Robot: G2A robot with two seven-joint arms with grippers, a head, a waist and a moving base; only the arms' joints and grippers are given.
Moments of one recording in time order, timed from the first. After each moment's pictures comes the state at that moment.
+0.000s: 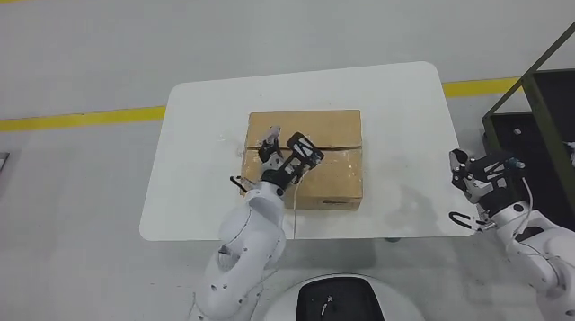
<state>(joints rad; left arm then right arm) 1.11 -1.37 -1.06 -1.83 2.08 -0.27 -0.61 -1.60 -1.11 1.66 -1.78 -1.17 -0.28 0.03</state>
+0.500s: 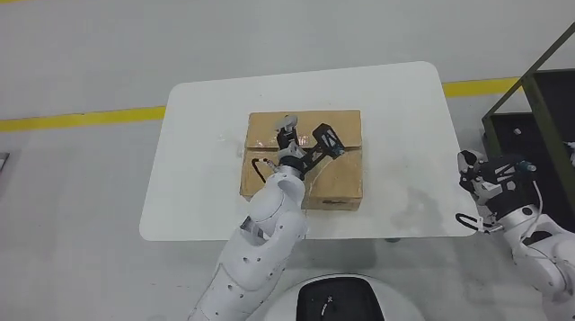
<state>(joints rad) 0.94 -1.41 -0.93 -1.61 2.22 -0.22 -0.65 -1.62 -1.12 1.69 -1.78 -1.15 -0.28 0.02</state>
